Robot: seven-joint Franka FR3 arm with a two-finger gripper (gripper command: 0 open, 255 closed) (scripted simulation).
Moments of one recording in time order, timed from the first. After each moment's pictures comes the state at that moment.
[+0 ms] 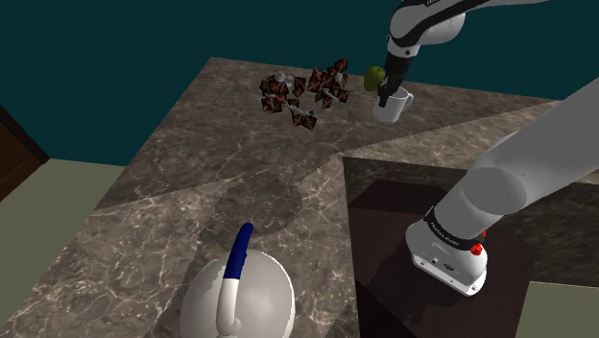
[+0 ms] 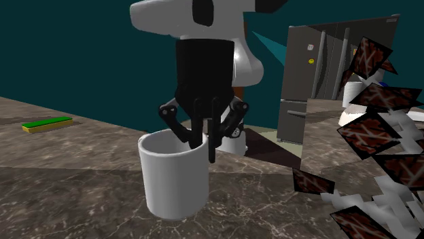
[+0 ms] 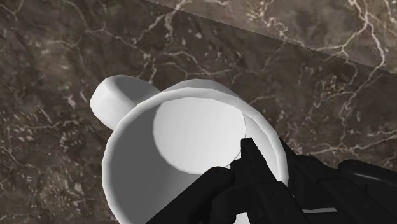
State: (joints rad) arm -0.13 -0.24 -0.38 -2.46 -0.13 2.19 -0.38
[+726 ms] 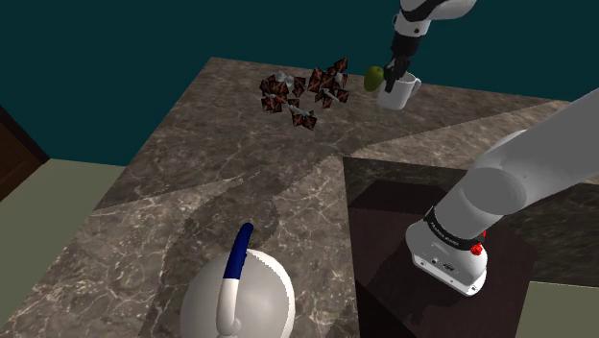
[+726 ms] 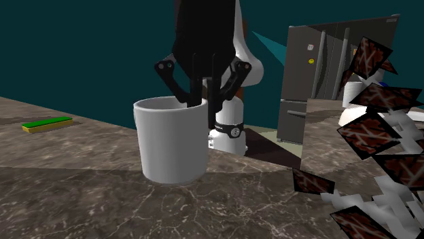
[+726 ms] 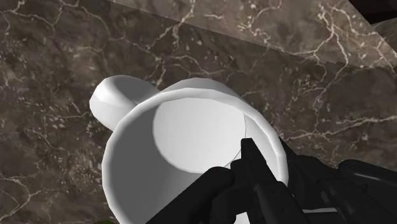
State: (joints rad) arm -0.13 -0.31 -0.36 -2.38 -0.14 2.03 -0.37
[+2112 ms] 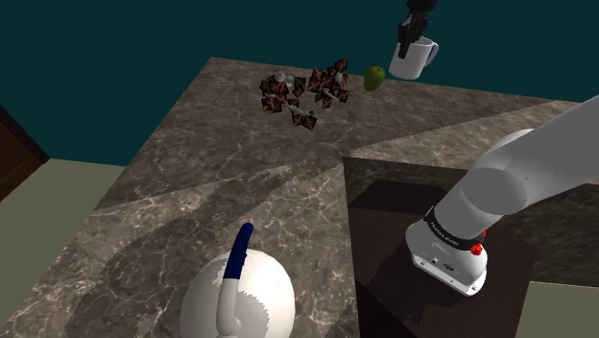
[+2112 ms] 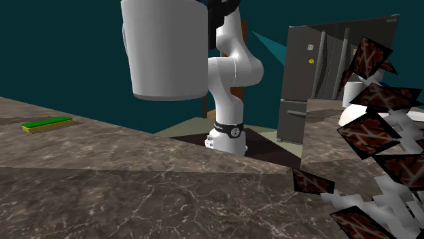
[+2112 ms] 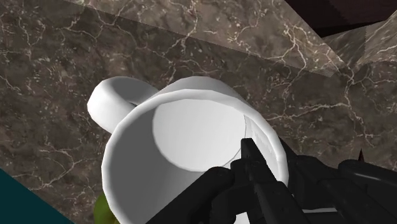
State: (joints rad) arm -0.13 -0.37 -0.33 -2.14 -0.14 1.74 -0.37
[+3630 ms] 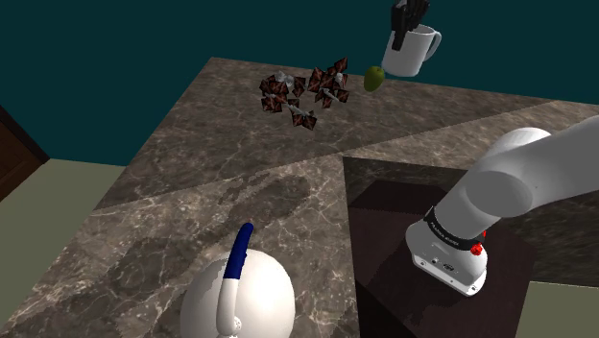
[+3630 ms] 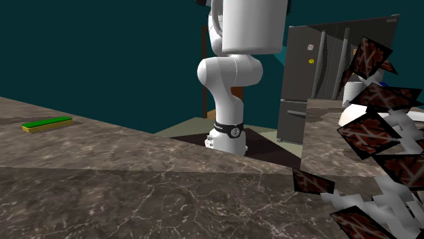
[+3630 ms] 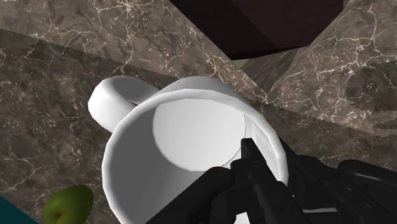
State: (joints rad) arm -0.06 -0.59 -0.11 -2.18 -0.06 1.54 -0.12
